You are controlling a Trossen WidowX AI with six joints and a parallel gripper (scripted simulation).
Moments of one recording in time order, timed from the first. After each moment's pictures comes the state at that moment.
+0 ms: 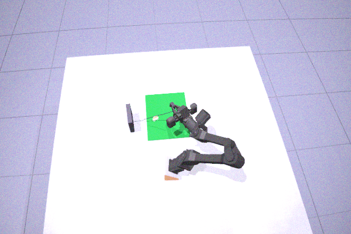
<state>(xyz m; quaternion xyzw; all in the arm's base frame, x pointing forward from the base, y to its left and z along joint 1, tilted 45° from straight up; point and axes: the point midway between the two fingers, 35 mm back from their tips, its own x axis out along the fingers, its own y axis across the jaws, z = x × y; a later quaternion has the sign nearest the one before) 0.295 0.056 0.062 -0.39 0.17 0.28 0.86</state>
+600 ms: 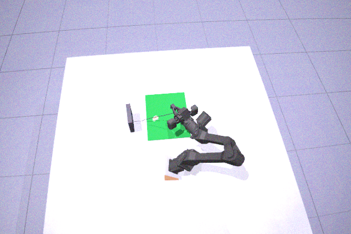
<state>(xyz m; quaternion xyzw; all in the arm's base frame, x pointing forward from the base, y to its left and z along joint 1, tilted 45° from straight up) 0.294 0.042 0.055 -0.39 0.17 0.28 0.86</state>
